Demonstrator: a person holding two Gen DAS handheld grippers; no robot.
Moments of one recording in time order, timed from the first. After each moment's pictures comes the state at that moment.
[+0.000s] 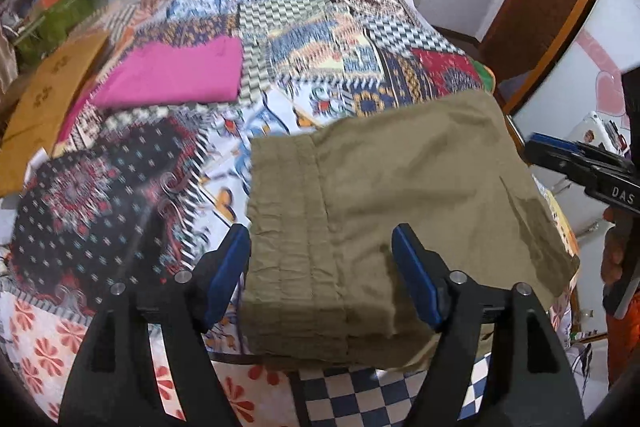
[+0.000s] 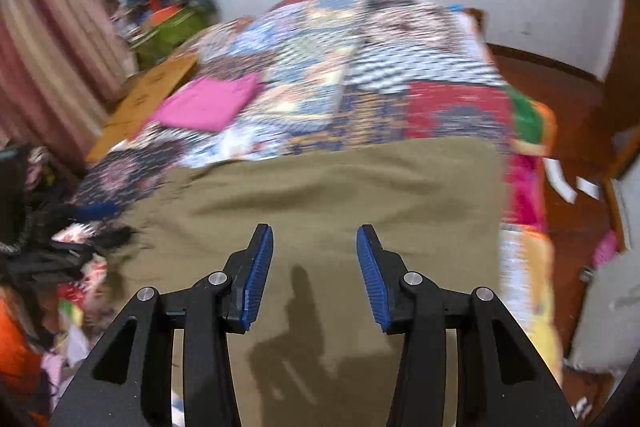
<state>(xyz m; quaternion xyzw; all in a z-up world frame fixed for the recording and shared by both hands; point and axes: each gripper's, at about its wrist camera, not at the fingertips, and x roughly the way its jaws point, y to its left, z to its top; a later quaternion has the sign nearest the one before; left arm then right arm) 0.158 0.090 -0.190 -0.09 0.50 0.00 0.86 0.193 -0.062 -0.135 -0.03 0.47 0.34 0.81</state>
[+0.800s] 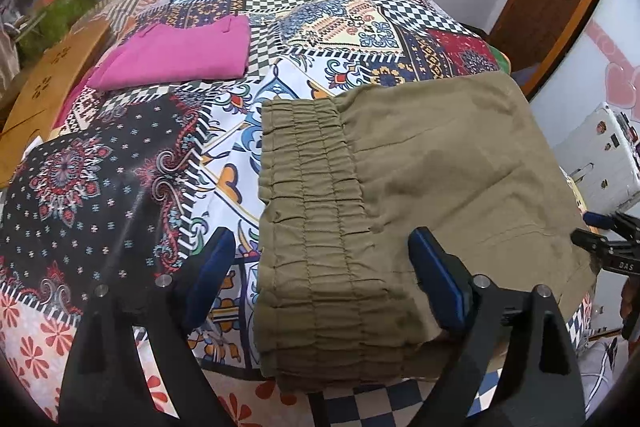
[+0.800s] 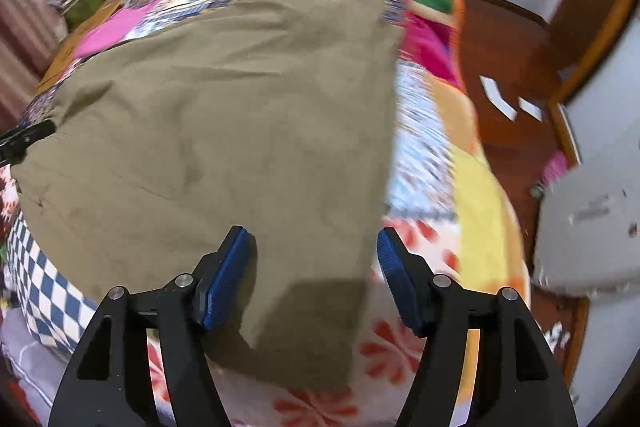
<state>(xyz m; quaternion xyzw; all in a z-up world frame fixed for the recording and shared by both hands) 0.157 0.098 -0.217 -0.08 0.50 0.02 0.86 0.149 -0.189 -0.196 -0.07 0.56 0.17 0.81</state>
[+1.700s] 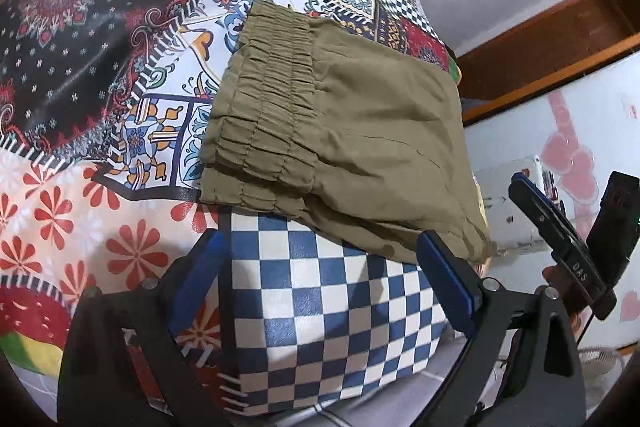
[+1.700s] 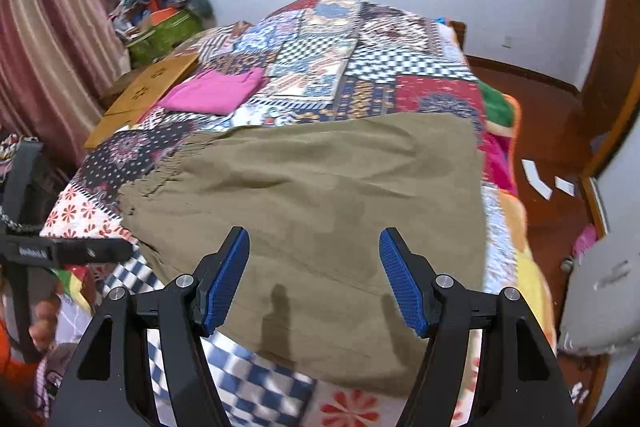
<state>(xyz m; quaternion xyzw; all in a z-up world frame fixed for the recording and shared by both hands) 0.091 0.095 -0.215 -0.31 0.53 -0.05 0.79 0.132 -0.097 -0.128 -0.05 0.44 0.29 0.85</state>
